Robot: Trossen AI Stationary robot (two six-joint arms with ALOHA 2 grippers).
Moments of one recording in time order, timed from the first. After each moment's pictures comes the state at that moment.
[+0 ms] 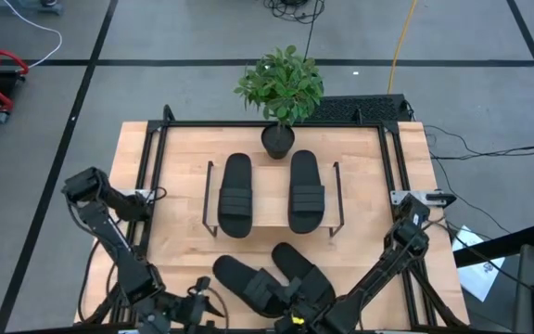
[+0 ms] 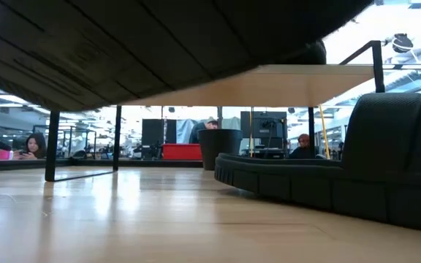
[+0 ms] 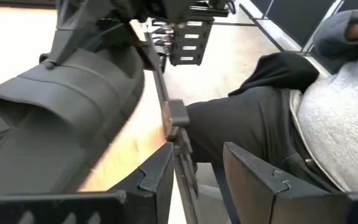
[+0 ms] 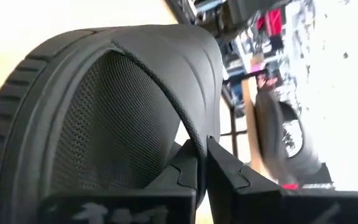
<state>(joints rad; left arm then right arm) -1.01 1.65 1.07 0.02 -0.55 -0.55 0.80 2.28 1.85 -0.65 1.20 -0.12</state>
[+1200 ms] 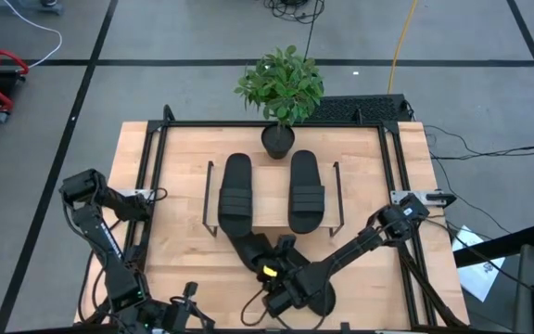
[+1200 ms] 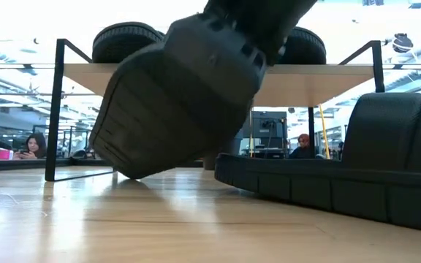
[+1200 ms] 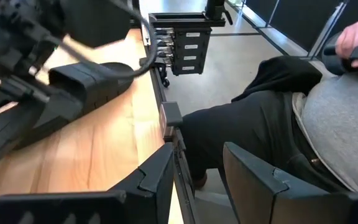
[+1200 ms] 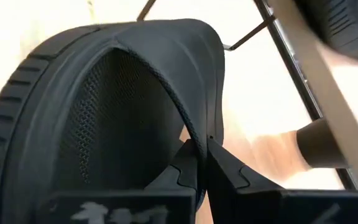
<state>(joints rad) -1.11 1.65 1.07 0.02 -0.70 -0.53 0.56 2.29 1.80 -0.85 0.97 0.55</state>
